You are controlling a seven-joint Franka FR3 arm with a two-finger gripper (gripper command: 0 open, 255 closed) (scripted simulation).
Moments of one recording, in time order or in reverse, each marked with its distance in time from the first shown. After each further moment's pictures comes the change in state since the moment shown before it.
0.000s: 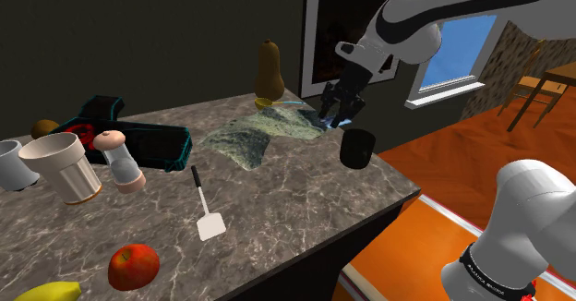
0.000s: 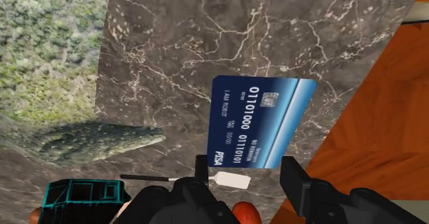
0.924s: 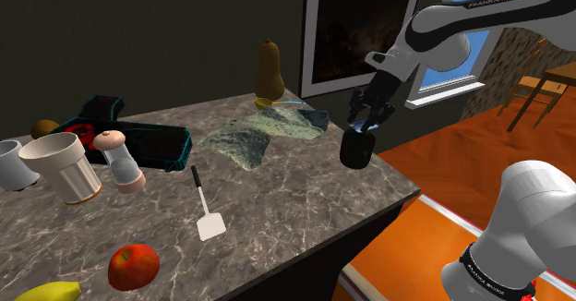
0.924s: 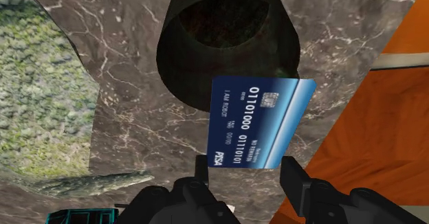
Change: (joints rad) arm -0.110 -0.126 -0.097 -0.123 -0.104 -0.052 -0.119
